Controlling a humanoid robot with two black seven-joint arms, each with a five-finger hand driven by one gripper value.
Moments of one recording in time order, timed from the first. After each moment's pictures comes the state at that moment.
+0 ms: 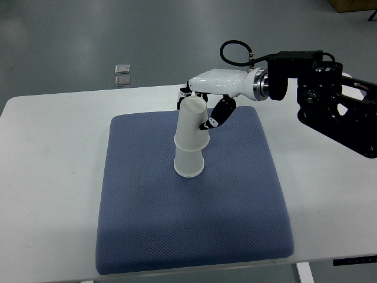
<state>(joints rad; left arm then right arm) 0.02 0.00 -0.15 -0.16 0.08 0.04 -0.04 1.03 -0.41 0.56 1.37 -1.64 0.44 -0.01</state>
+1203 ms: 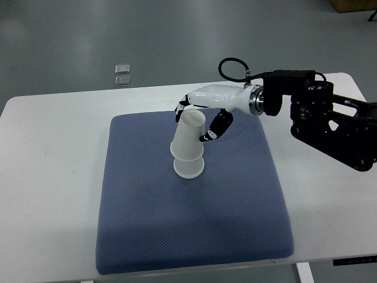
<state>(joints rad) 0.02 0.00 -0.15 -0.16 0.08 0.04 -0.04 0.96 -0.38 0.56 1.36 -1.64 0.41 -0.02</state>
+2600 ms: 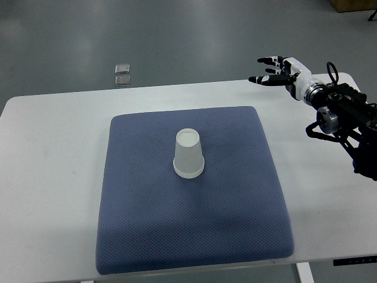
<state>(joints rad) 0.02 0.00 -0.15 -0.16 0.08 0.04 -0.04 0.80 -0.28 0.81 0.81 -0.67 -0.12 -0.07</state>
